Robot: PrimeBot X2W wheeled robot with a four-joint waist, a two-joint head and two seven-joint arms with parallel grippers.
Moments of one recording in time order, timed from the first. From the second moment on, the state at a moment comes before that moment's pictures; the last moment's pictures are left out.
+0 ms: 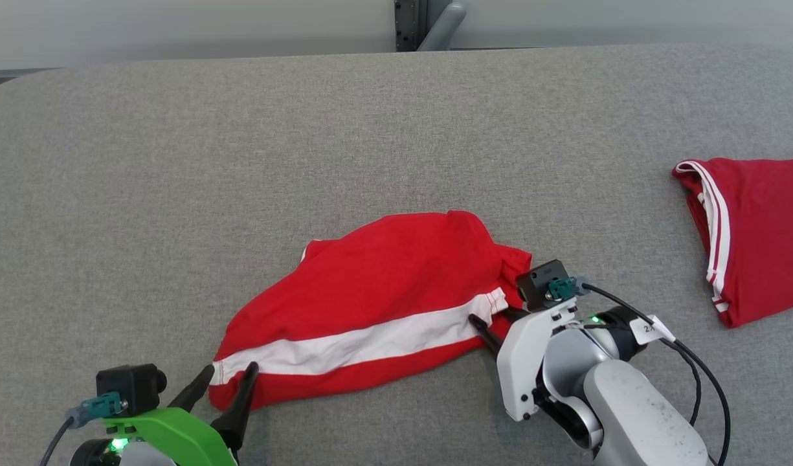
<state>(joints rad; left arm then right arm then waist) 0.08 0.18 -0.09 -0.02 -0.53 -0.13 0.35 -0.31 -0.08 0.38 0.33 0.25 0.13 0.39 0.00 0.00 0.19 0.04</state>
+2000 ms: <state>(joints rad) 0.17 0.31 -0.11 -0.40 -0.87 -0.11 0.34 -0.12 -0.15 0.22 -0.12 0.33 0.13 0.42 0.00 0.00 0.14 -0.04</state>
